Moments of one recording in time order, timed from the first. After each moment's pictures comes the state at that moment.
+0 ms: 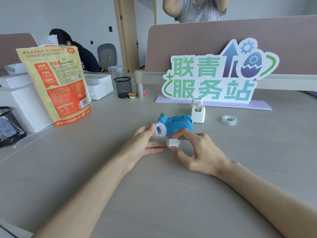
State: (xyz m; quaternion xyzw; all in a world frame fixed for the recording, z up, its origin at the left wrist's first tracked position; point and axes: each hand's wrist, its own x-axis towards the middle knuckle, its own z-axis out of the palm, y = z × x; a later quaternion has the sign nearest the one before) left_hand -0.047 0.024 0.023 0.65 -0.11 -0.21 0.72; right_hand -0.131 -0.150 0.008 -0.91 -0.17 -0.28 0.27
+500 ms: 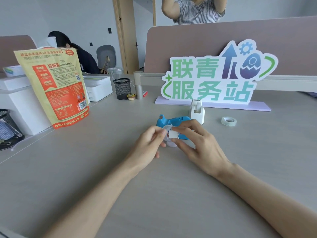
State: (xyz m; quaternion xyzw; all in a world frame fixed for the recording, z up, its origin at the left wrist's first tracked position) left_hand -0.064 0.013 0.019 0.75 -0.25 -0.05 0.61; right_hand -0.121 -0.160 0.003 -0.88 -0.17 -0.37 0.24
